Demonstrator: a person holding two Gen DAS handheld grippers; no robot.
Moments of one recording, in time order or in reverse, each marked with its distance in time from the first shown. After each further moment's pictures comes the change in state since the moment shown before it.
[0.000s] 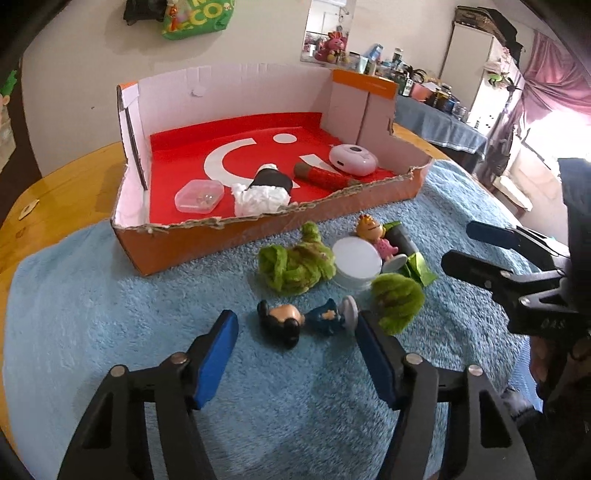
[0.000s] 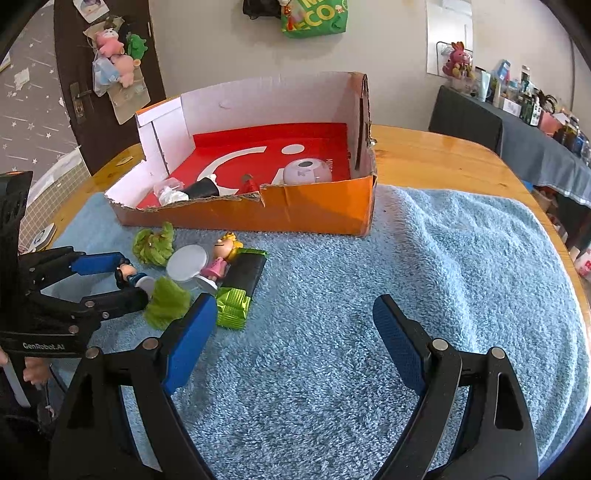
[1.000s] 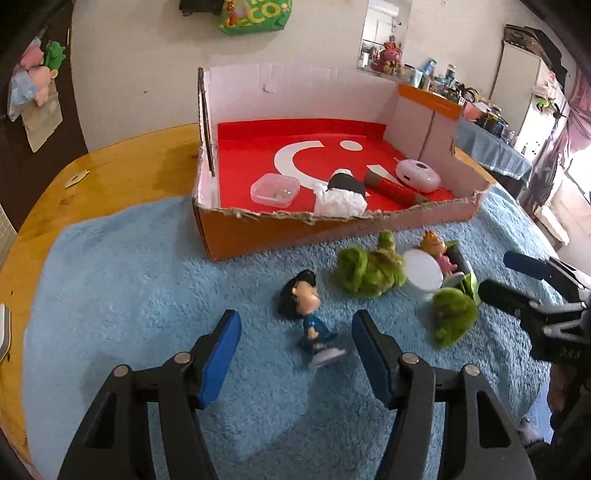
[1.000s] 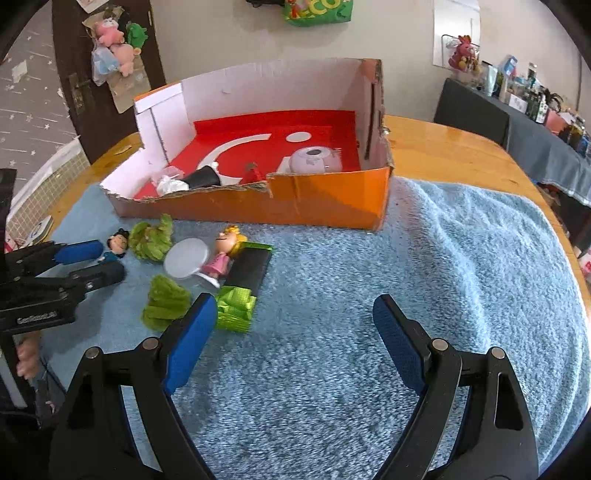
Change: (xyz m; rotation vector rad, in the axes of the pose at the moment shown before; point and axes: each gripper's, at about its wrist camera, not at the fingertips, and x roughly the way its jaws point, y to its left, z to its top) left arm -0.004 0.021 -0.003 -0.140 -0.029 0.173; right arm 0.010 0.010 0.001 -0.022 0.043 0.005
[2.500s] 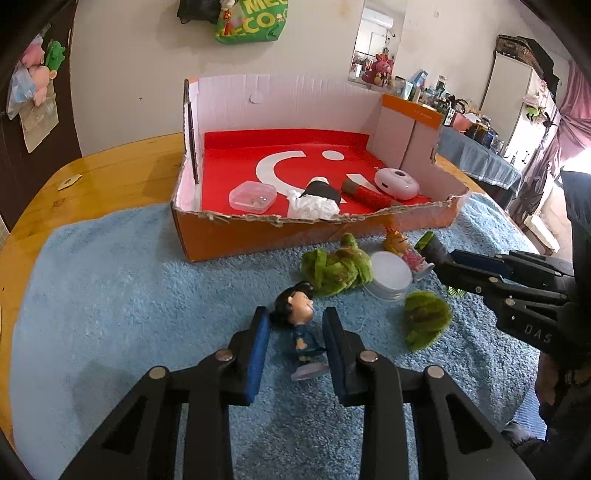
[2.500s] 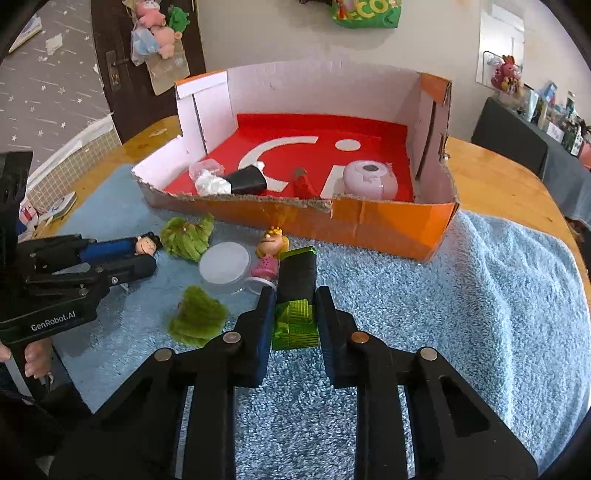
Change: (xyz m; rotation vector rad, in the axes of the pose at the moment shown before) left arm -0.010 -0.013 -0.007 -0.015 -0.047 -0.042; right arm 0.010 0.015 0.016 -0.094 -0.017 0.099
